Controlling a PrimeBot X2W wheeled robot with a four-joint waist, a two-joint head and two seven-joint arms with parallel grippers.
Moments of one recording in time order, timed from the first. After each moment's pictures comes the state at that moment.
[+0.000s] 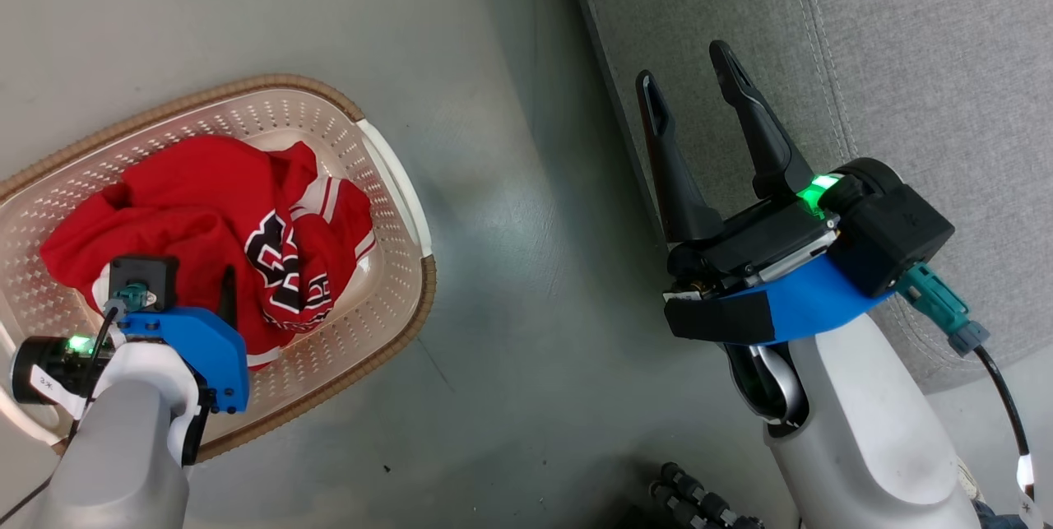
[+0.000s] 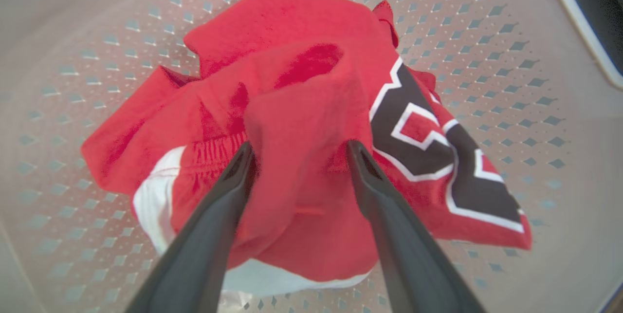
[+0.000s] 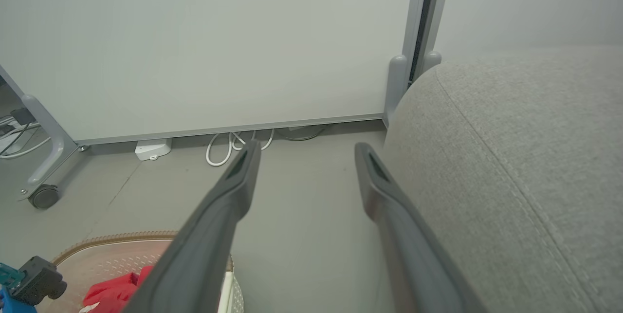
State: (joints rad) left arm -0.64 0.26 -0.20 0.90 -0.16 -0.02 -0.04; right arm -0.51 -0.05 0.30 0.10 0.22 0.13 -0.26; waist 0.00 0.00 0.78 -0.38
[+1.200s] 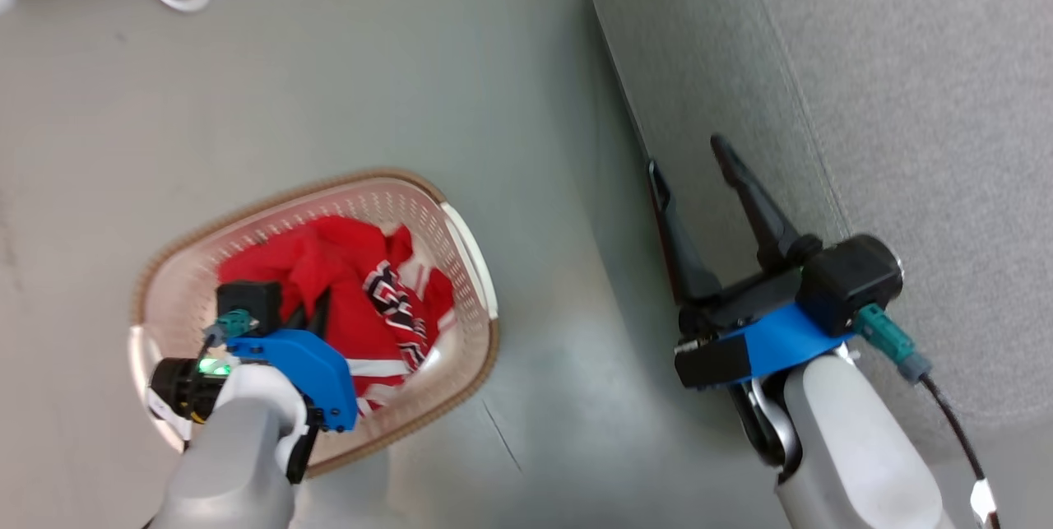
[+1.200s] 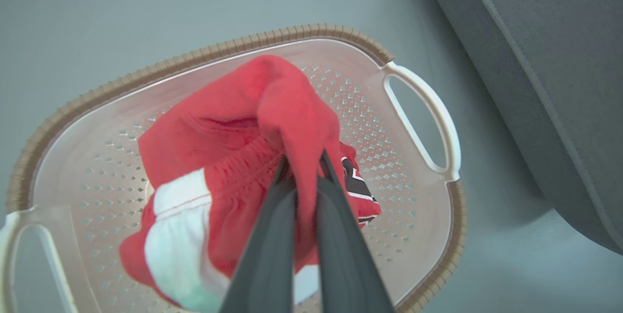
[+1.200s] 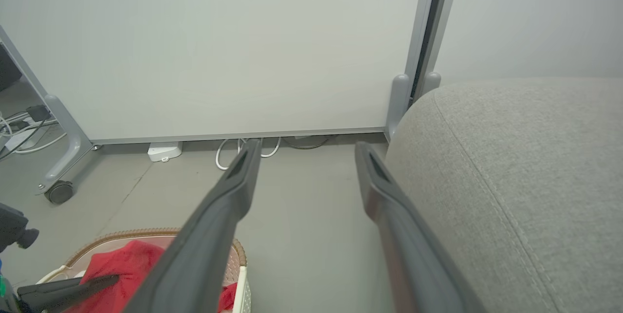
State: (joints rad) left arm -0.69 0.09 -0.26 1.12 -0.26 -0.10 -0.20; right arm -0.43 -0.05 0.25 0.24 0.12 0.13 -0.26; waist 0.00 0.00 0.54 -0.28
